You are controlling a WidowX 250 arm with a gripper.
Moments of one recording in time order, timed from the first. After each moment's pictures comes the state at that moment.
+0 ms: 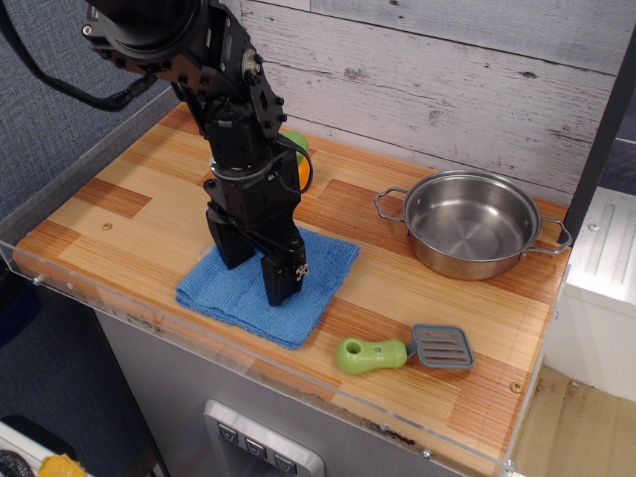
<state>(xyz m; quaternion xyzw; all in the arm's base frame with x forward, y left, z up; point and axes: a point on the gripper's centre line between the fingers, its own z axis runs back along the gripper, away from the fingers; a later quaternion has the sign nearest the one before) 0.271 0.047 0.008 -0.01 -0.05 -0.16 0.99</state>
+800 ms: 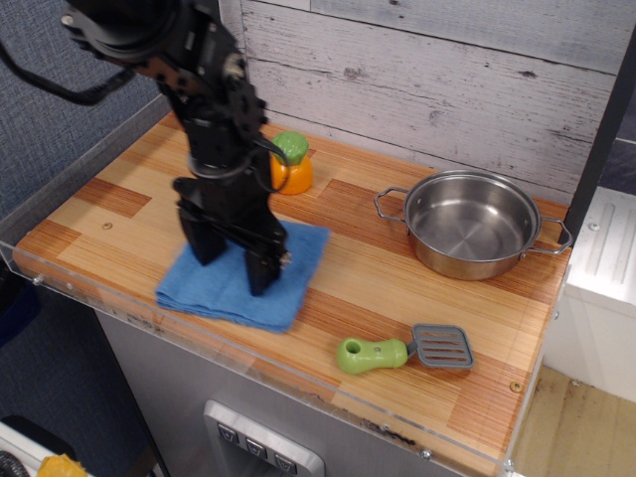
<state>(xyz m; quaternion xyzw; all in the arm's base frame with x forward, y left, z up) 0.266 0.082 0.010 0.04 -0.04 -0.04 1.00</state>
